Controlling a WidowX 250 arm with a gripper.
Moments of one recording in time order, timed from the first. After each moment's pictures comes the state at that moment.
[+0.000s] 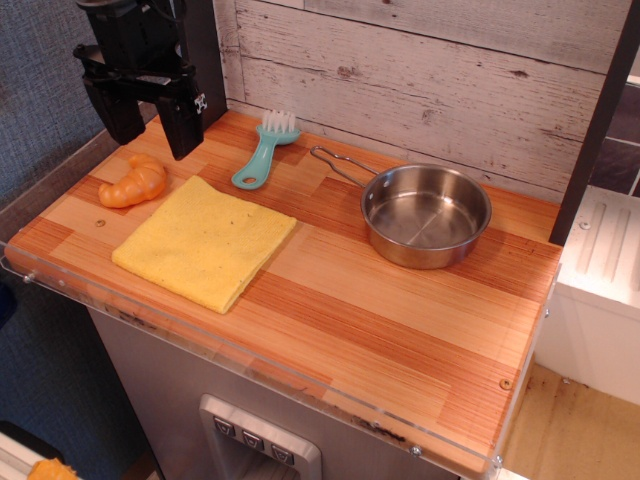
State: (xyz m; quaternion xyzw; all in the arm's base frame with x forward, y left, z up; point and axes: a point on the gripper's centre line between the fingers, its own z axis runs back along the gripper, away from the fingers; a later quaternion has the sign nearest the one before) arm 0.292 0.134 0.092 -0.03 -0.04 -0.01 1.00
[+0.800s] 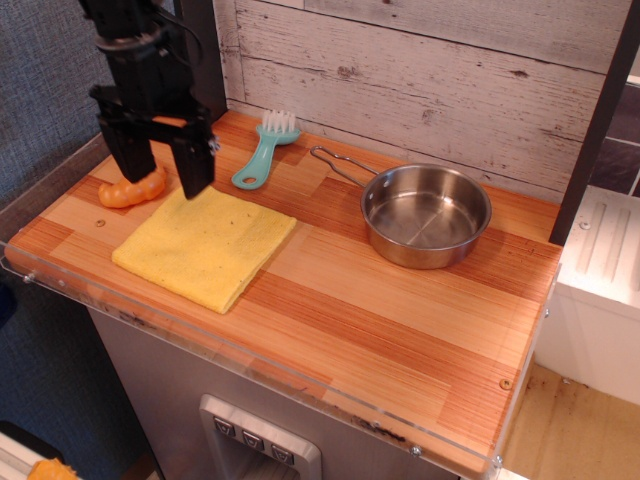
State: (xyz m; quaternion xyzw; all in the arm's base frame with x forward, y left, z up) arm 0.282 0.117 0.066 -0.03 -0.01 -0.01 1.00
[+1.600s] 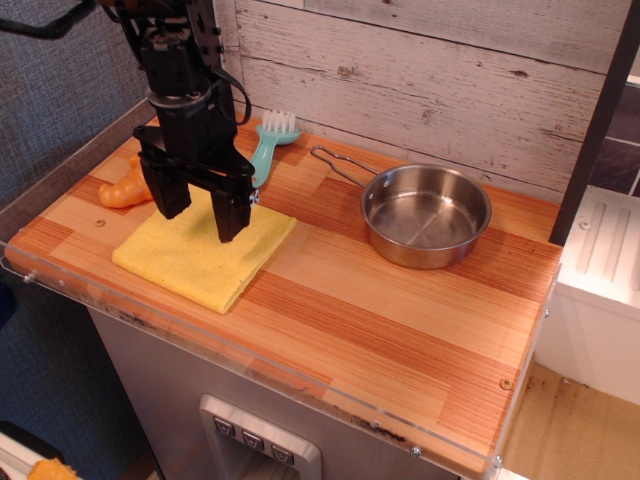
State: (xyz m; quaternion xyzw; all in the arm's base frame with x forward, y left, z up) arm 0.283 0.094 0.039 0.01 -0.03 -0.04 1.00
